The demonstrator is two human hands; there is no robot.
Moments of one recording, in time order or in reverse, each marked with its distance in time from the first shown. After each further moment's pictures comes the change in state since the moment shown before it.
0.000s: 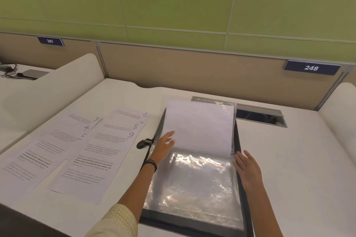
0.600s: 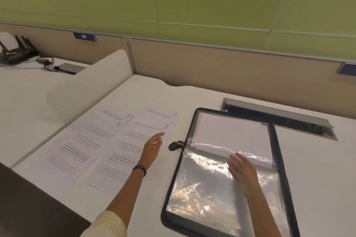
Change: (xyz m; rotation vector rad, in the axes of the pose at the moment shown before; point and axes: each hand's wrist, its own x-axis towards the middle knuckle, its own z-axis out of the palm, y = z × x) left_hand -0.013 -0.072 -0.140 0.017 0.296 0.044; right_hand 0.007 0.093 0.086 -0.352 -0.080 0.085
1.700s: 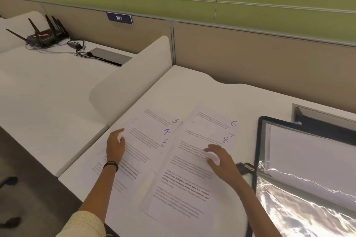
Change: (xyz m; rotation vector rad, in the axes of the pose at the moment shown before) left_hand 0.095 -0.145 -0.298 0.331 0.438 -0.200; right_hand 0.059 0.115 0.278 -1.029 -0.570 -0.530
